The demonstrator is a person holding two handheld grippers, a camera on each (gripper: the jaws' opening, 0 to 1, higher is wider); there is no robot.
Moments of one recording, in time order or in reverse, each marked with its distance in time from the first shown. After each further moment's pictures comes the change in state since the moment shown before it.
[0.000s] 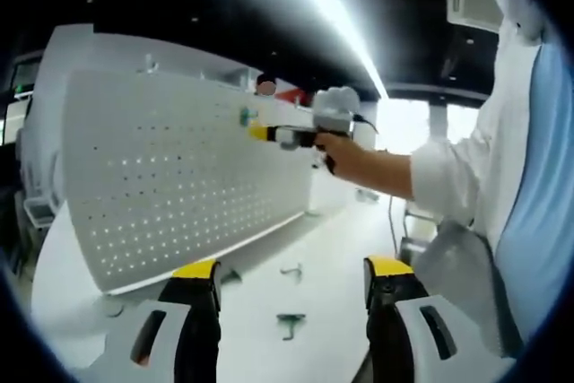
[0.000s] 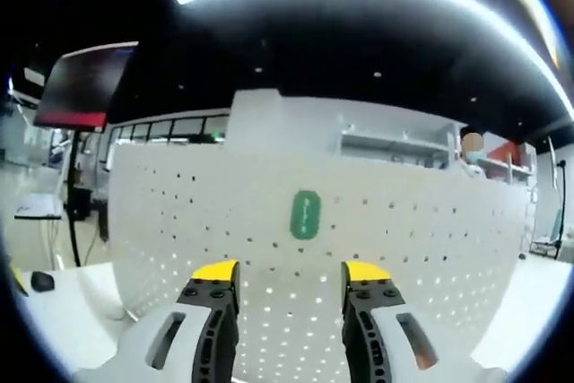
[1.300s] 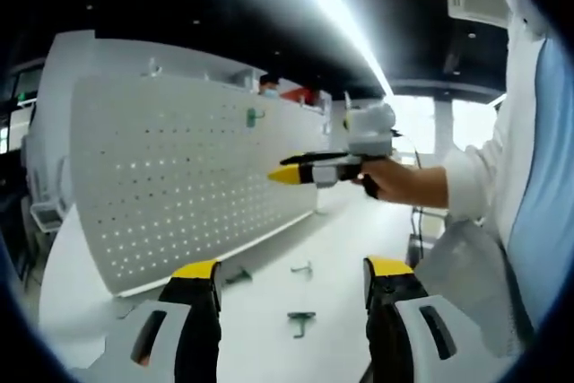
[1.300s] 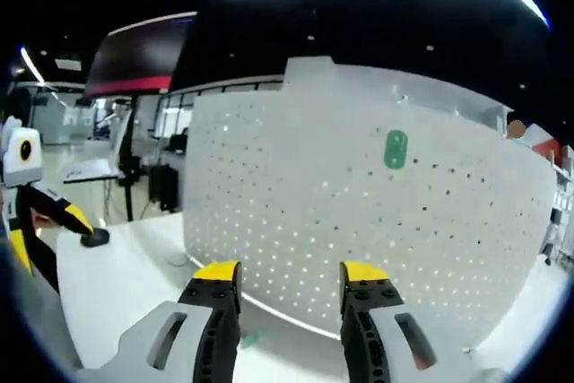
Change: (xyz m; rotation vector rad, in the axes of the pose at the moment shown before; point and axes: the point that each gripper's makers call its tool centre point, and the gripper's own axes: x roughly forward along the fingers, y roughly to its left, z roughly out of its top) left arm -0.003 0.007 -0.001 0.022 0.002 0.040; right arm -0.064 0.083 -0.056 -0.055 0.170 0.275
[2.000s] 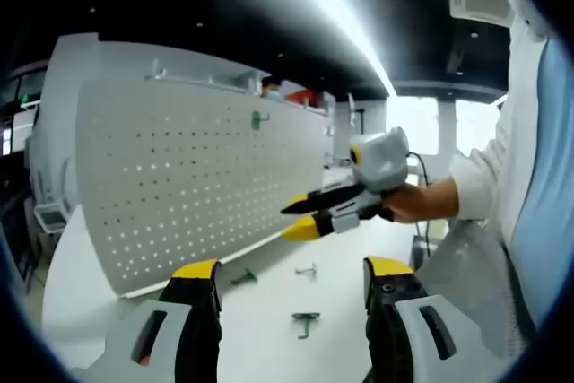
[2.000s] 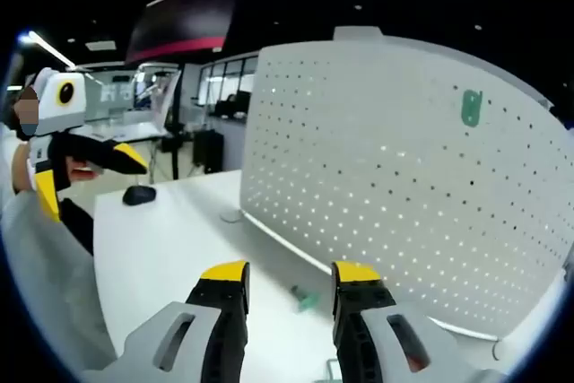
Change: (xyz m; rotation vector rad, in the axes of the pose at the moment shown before) left arm -0.004 0.003 0.002 0.002 -0.012 0.018; right arm -0.006 0.074 -0.050 -0.039 0.152 0.220
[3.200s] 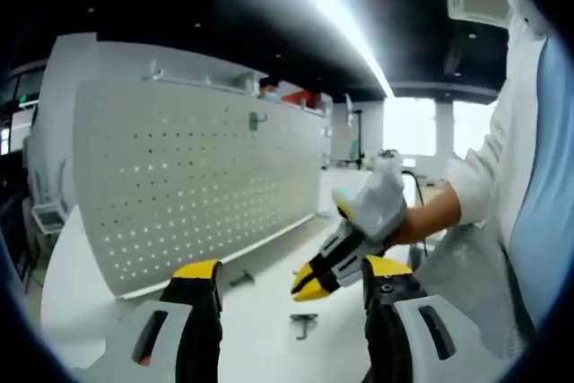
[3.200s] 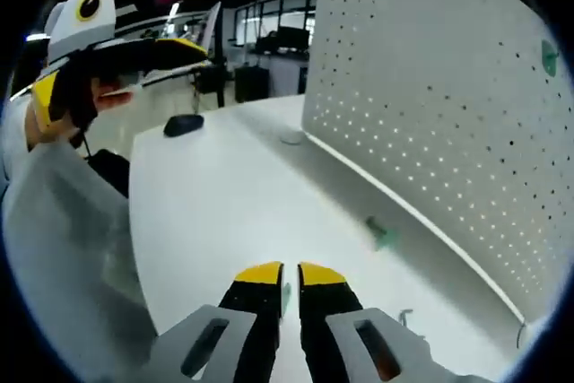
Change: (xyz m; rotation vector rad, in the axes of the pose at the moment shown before) left arm 0.000 -0.002 0.001 -0.001 -0.004 -0.013; right arm 0.012 0.073 -0.081 -0.026 0.343 0.220
